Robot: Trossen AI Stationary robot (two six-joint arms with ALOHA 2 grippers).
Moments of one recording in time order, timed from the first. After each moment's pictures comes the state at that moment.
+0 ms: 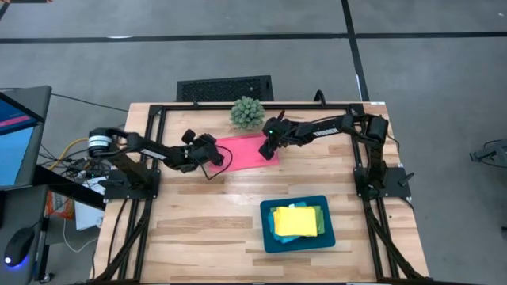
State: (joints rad) left arm 0.22 1.57 0.47 0.23 -0.81 -0.29; right arm -0.37 1.96 1.08 -0.11 0.13 0.18
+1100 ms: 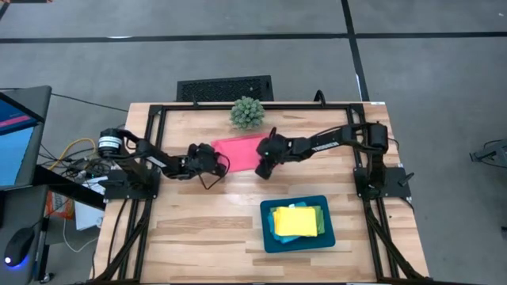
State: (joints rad) left arm 0.11 1.69 0.33 0.51 -0.60 -0.64; right arm -0.17 1.94 1.07 -0.10 0.15 0.22
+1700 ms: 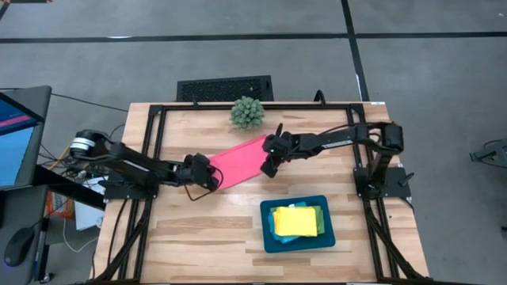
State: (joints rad) left arm -0.08 1.40 0.32 0.20 -0.50 -0.79; right arm -0.15 1.81 1.07 -0.31 0.16 0.31
